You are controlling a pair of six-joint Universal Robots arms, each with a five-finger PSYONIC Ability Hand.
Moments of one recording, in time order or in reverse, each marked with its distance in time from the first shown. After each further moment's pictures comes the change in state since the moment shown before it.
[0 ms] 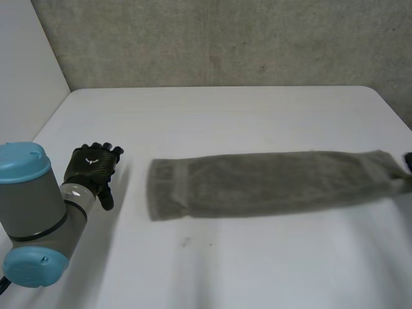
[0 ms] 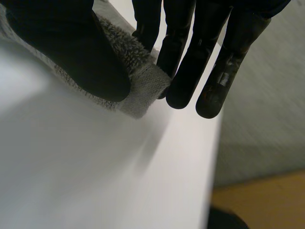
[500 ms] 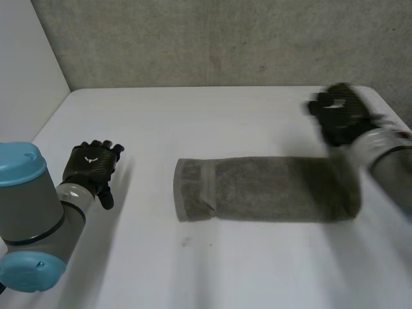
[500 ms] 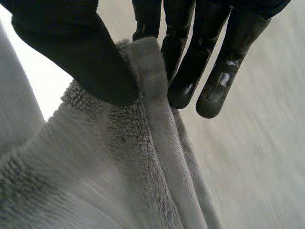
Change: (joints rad) left arm -0.010 0.043 -0.022 -0.003 -0.001 -0.002; right arm 0.472 -0.215 0.037 -0.193 -0.030 0.094; left_hand -0.007 -0.001 0.000 -0.002 0.000; right_hand 0.014 0.000 0.004 0.003 0.009
